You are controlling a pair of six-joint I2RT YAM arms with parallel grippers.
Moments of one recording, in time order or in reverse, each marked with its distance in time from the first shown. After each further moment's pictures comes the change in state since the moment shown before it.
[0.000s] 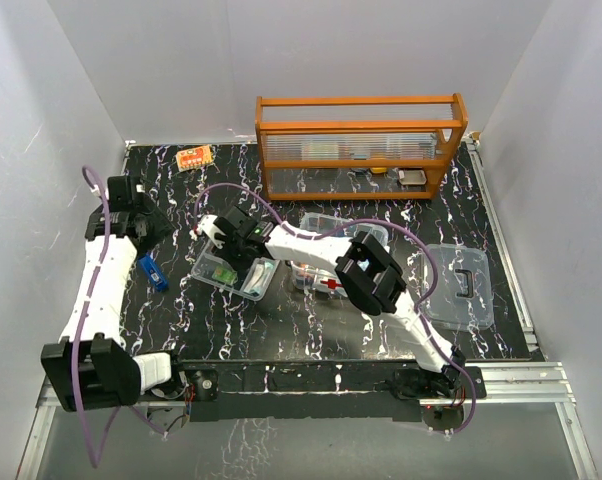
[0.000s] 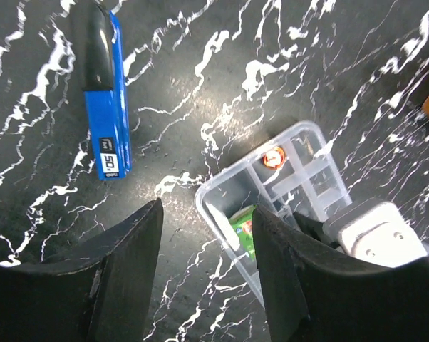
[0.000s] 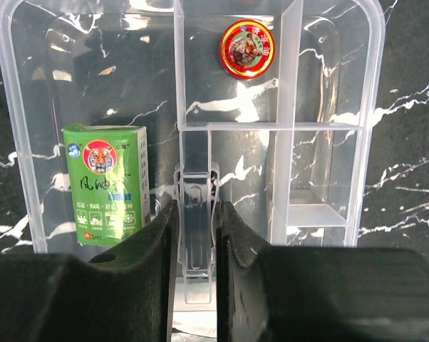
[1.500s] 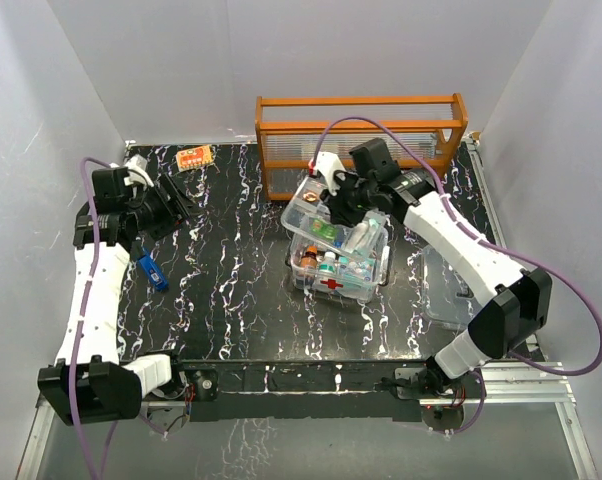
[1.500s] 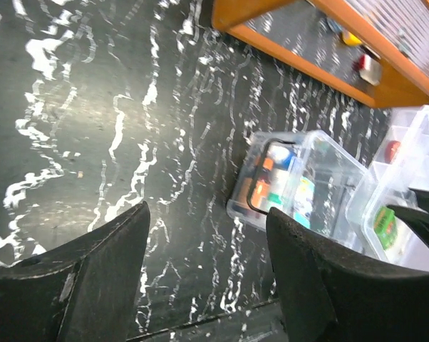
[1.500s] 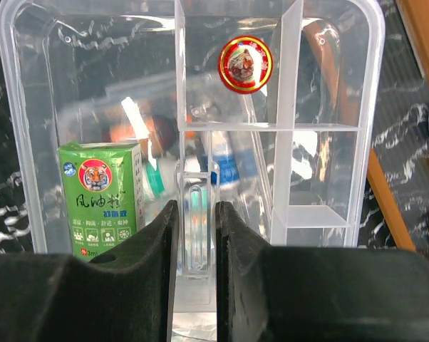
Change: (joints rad) left arm 0.003 -0.108 0.105 0.026 0.493 0.063; right arm -0.413 -0.818 -0.411 -0.299 -0.203 -0.260
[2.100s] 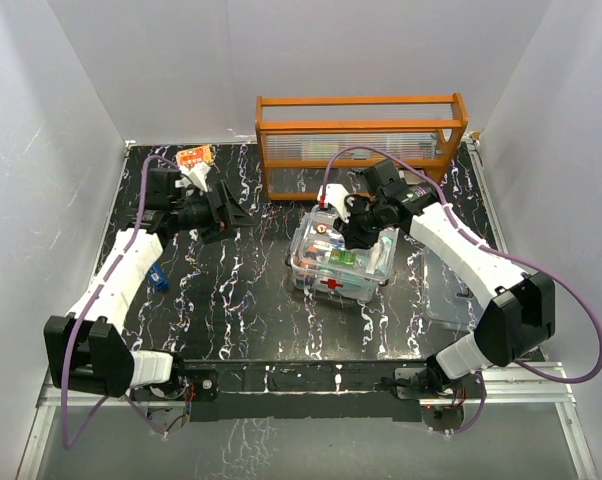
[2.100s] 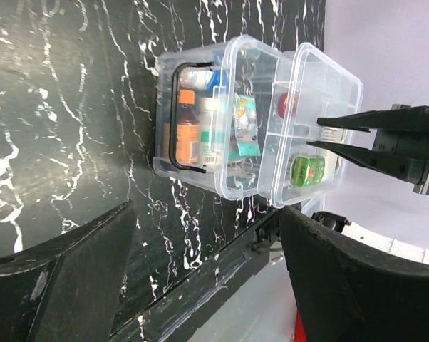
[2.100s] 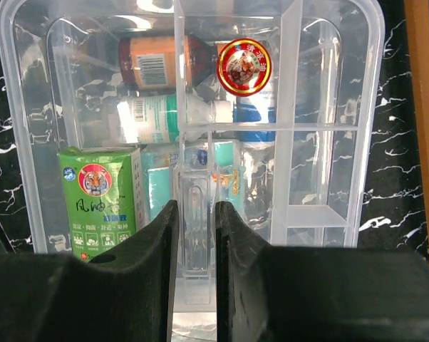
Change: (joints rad) left arm -0.218 0.146 -0.133 0.253 0.300 -0.051; right arm -0.097 -0.071 -0.219 -0.055 -0.127 -0.264
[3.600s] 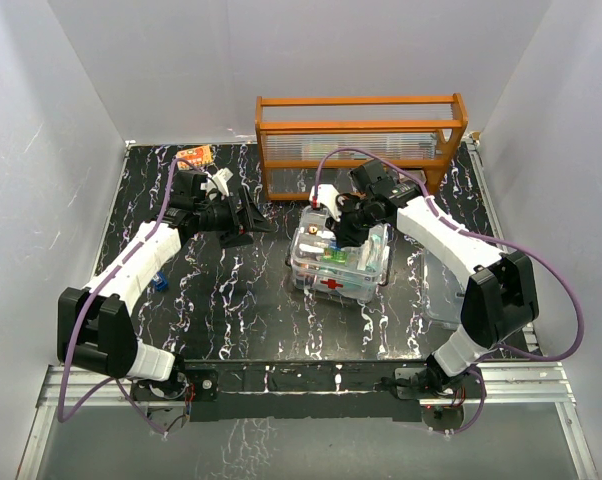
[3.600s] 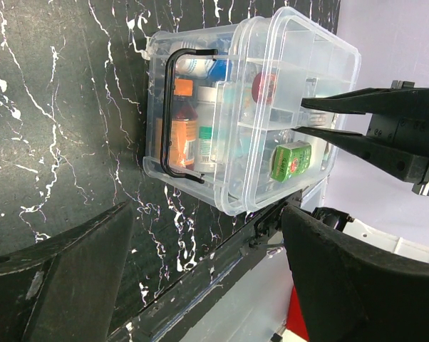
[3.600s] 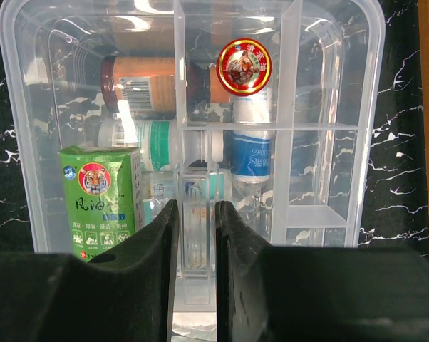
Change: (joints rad) left arm -0.142 0.129 -0.017 0.094 -0.036 -0.073; right arm -0.001 0.119 0.001 0.085 -0.058 -0.049
